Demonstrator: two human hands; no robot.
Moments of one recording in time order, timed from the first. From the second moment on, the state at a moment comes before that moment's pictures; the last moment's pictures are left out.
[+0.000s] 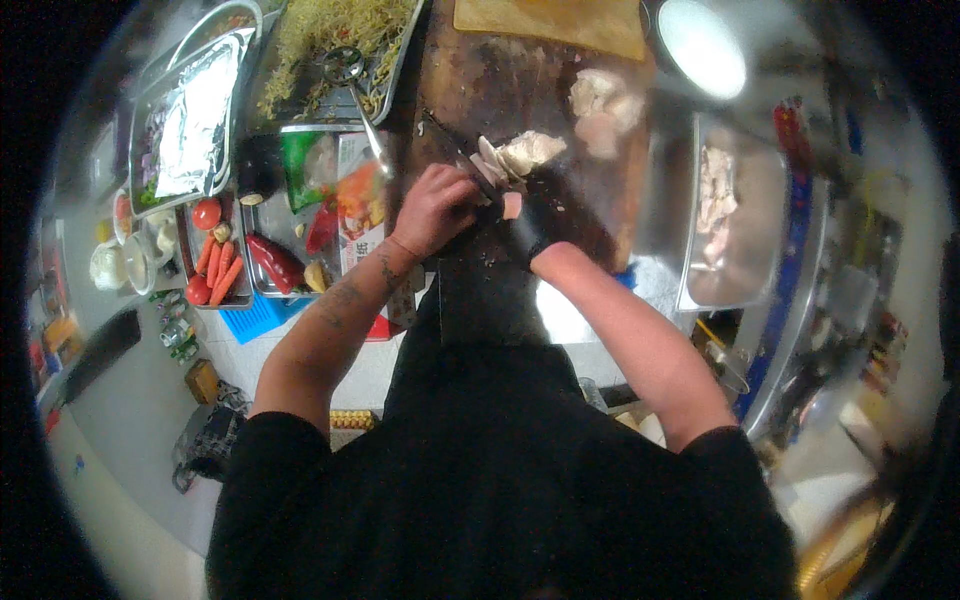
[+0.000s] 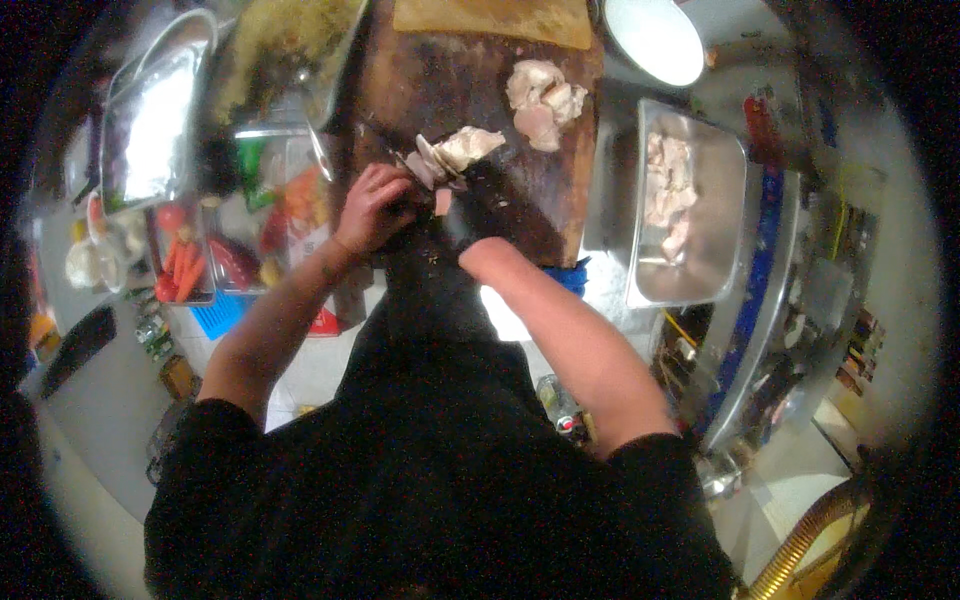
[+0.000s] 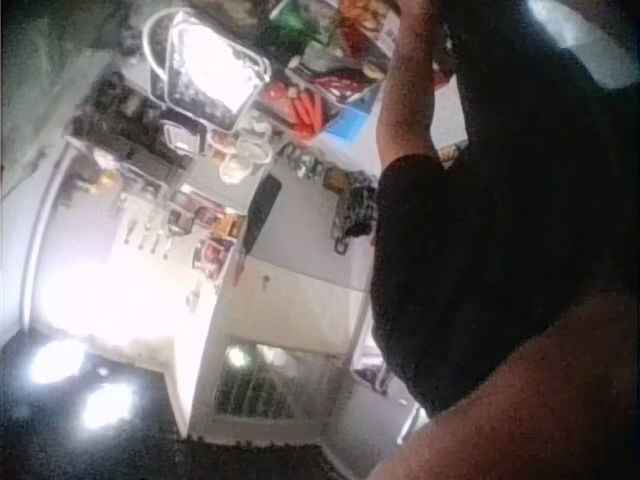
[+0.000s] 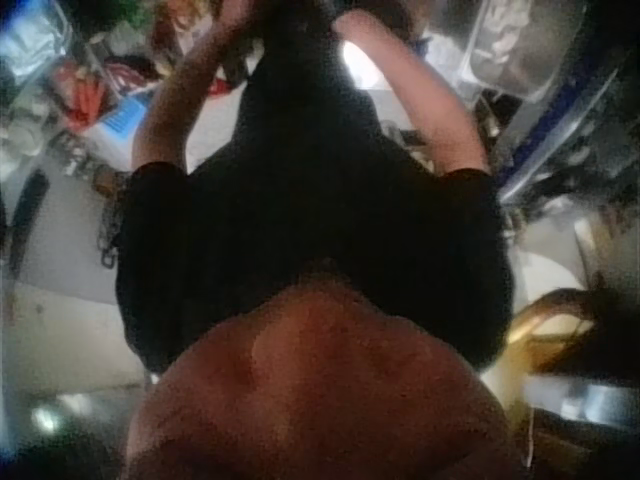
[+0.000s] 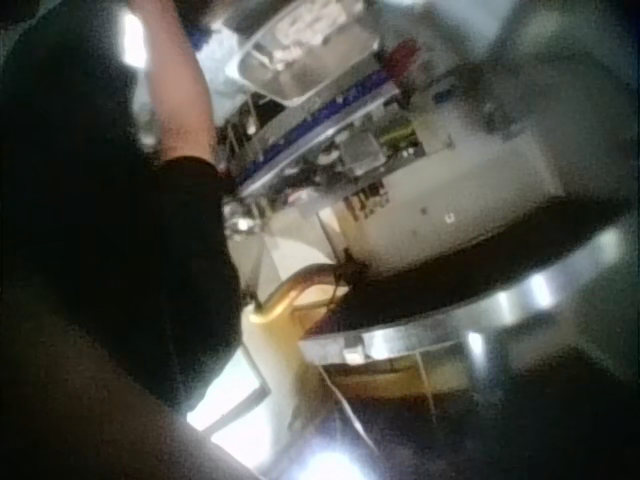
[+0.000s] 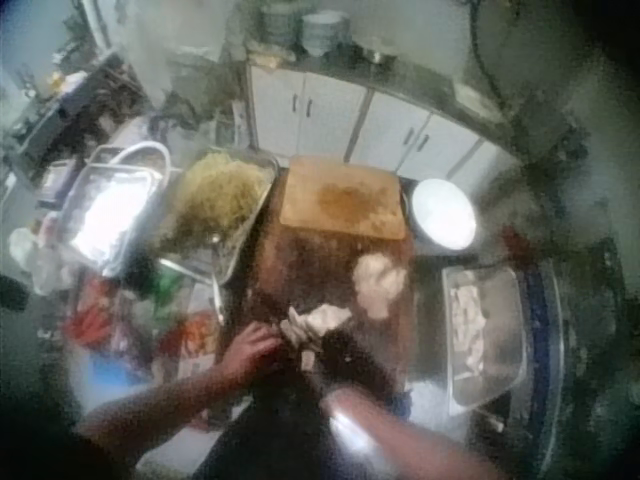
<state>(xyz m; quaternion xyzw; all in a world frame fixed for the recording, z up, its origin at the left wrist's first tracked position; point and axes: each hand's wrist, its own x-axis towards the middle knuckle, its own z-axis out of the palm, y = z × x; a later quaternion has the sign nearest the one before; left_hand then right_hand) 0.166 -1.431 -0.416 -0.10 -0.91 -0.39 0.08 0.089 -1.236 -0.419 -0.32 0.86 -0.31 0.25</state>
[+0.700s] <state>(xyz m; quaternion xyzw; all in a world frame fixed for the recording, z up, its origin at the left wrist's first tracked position) 0.171 -1.424 -0.415 -0.12 -0.91 -0.39 0.11 0.112 -1.186 -0.332 -0.42 0.86 -0.19 0.19</state>
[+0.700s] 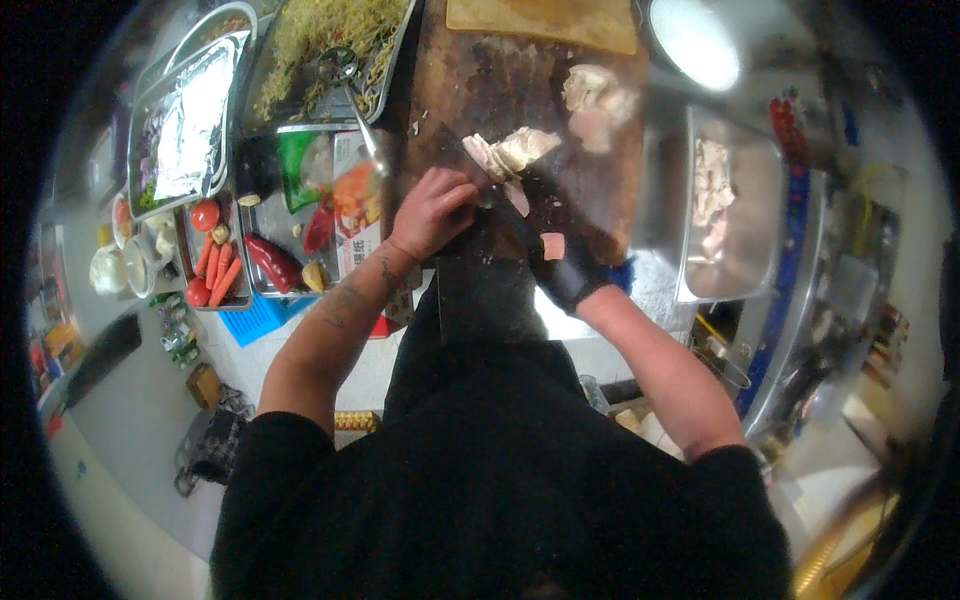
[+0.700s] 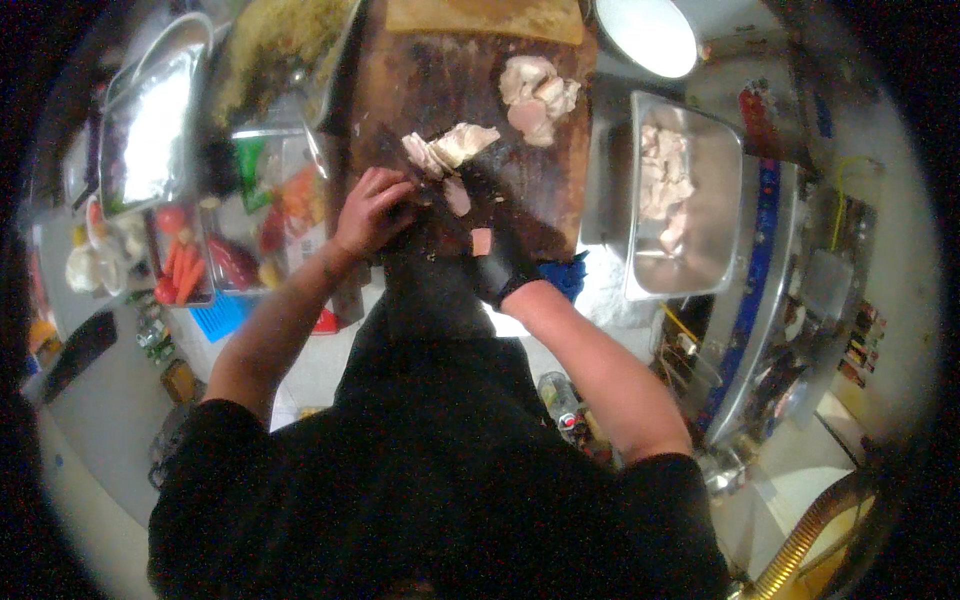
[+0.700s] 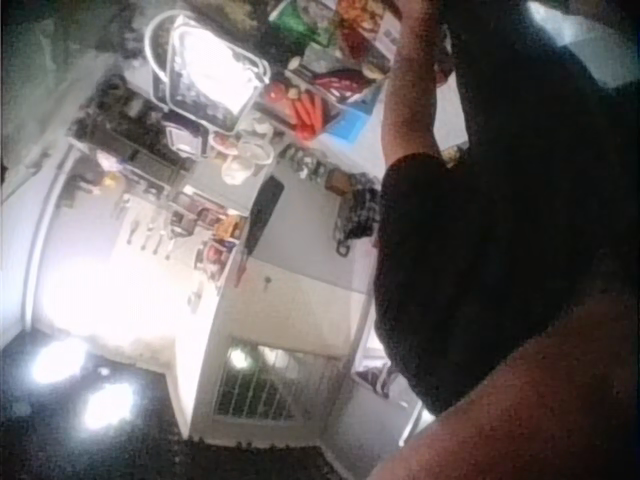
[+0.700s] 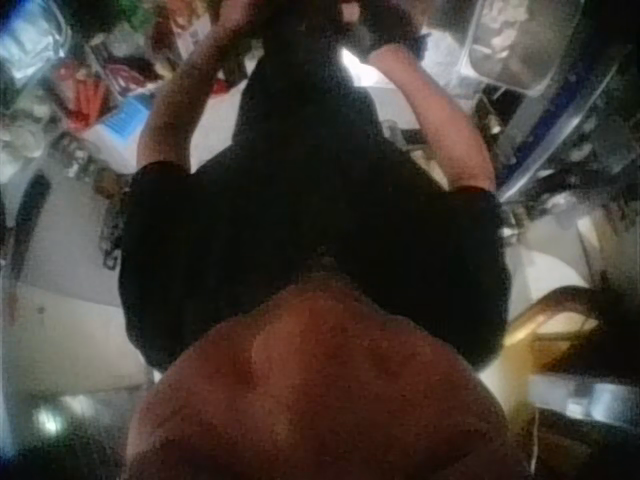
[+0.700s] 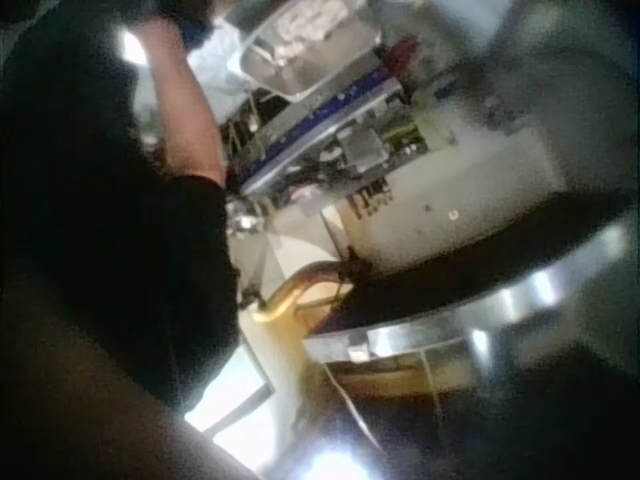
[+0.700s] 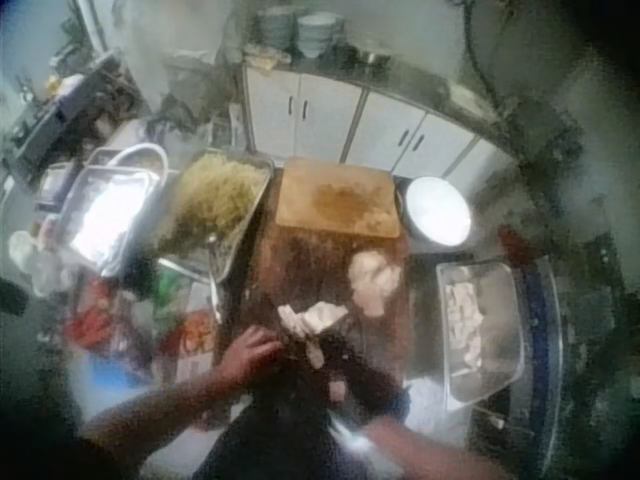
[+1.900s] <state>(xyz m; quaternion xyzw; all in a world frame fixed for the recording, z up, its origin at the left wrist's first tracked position) 0.172 -1.428 -0.420 -0.14 -0.90 -0.41 0.07 0.069 -1.229 -0.431 -0.32 0.85 -0.19 0.37</state>
